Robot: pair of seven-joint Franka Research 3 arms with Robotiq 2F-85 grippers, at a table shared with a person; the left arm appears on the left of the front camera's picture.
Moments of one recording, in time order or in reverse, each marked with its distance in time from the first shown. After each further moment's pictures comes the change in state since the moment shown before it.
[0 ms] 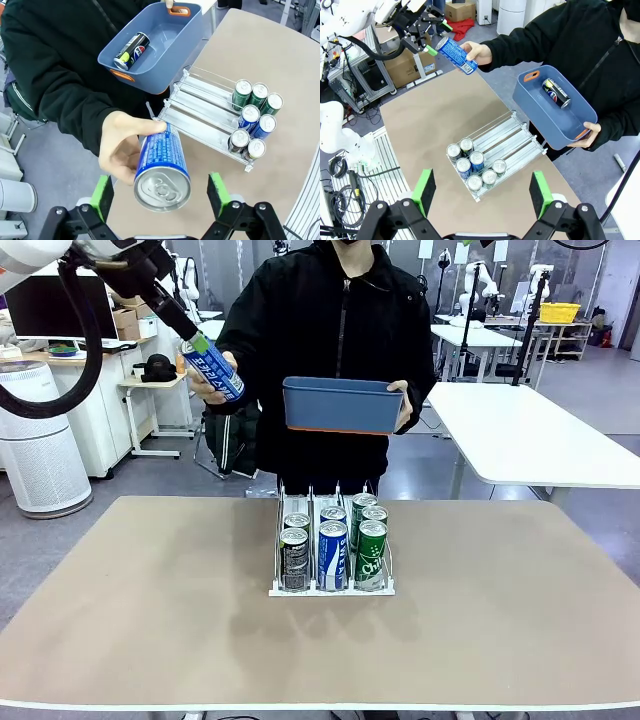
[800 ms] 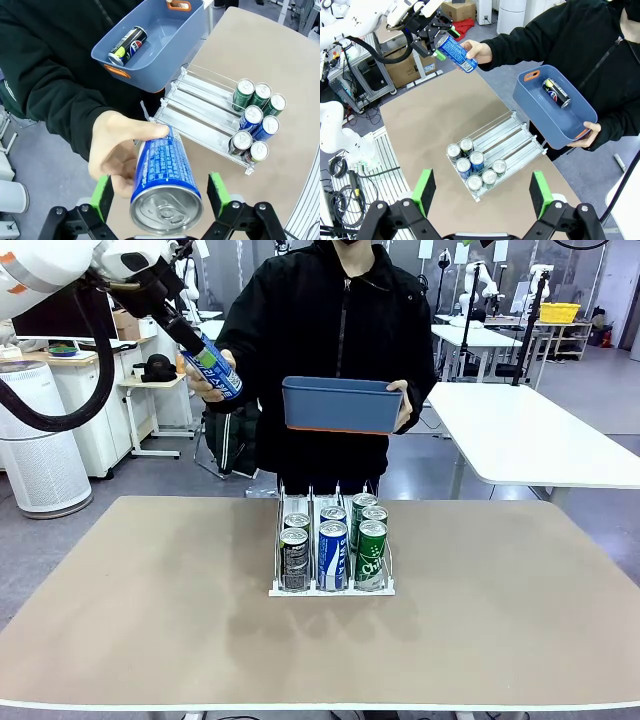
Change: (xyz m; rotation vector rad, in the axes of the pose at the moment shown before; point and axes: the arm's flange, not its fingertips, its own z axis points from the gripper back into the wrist) left arm -0.008 0.012 -0.032 -0.036 0.003 0.024; right arm 0.000 0.000 0.000 0.000 0.000 0.000
